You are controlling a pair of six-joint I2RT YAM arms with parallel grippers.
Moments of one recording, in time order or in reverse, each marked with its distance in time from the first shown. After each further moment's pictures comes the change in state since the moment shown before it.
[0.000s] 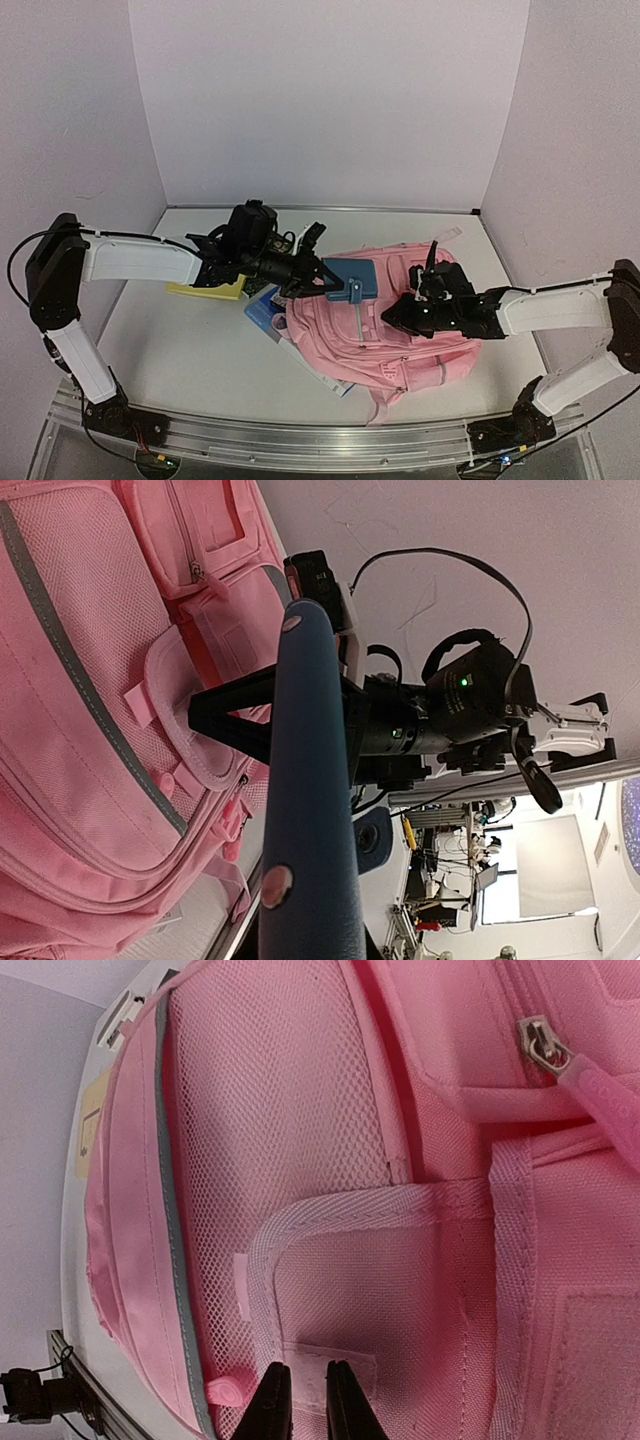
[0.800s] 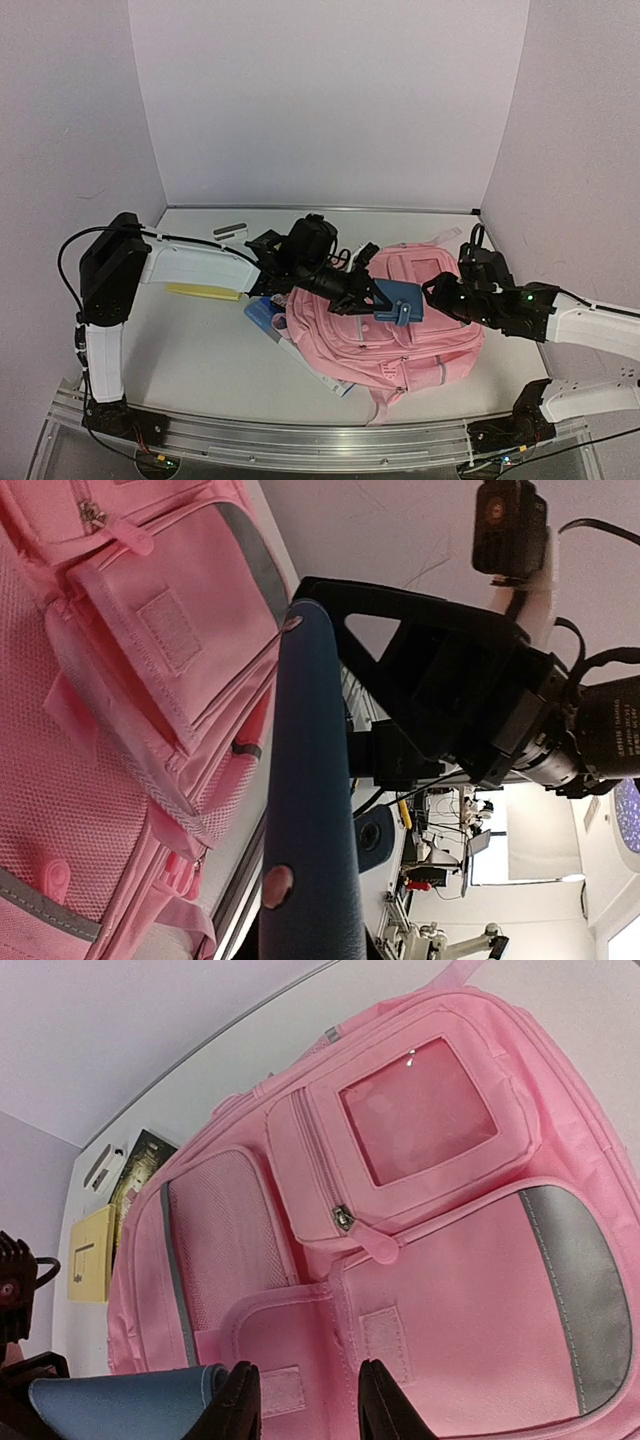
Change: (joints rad) left arm -0.144 0.285 0.294 -0.023 -0.006 -0.049; right arm 0.004 -0.362 0.021 -0.310 0.371 0.040
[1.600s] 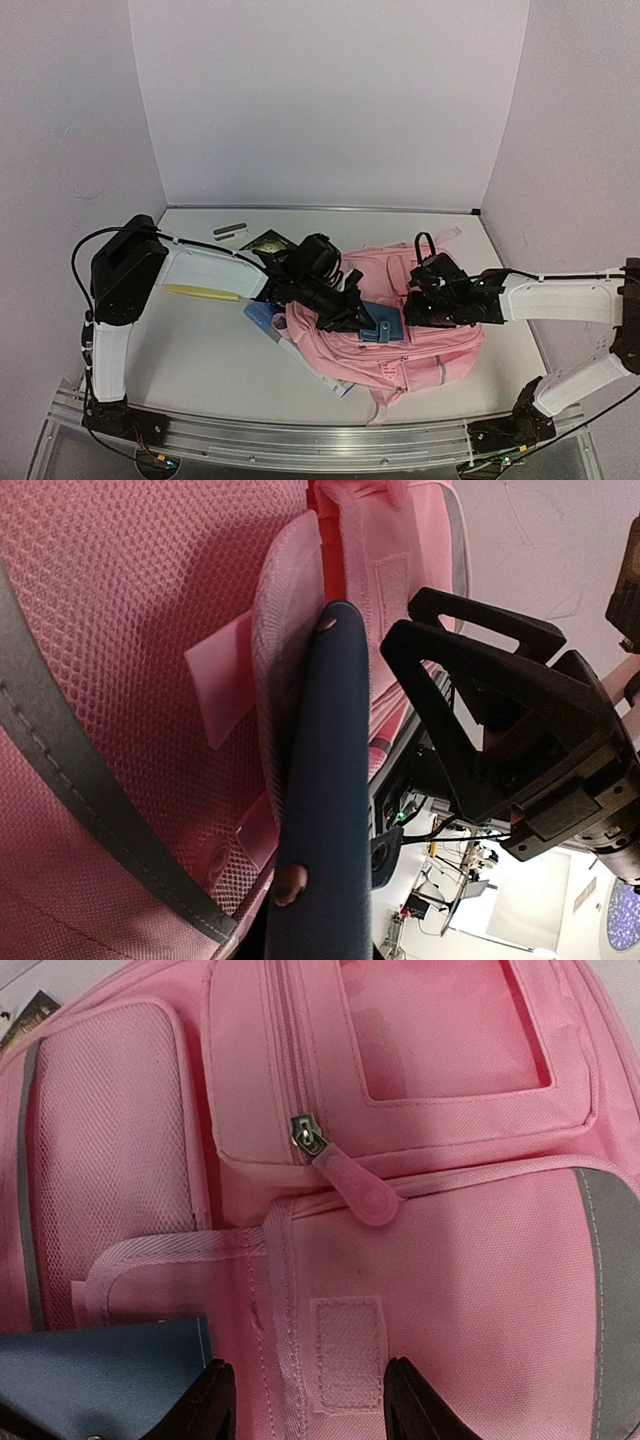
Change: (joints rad) left arm 0.007 0.071 -0.003 -0.186 -0.105 -0.084; right arm 0.041 0.333 0.139 -0.137 0.021 -0.192
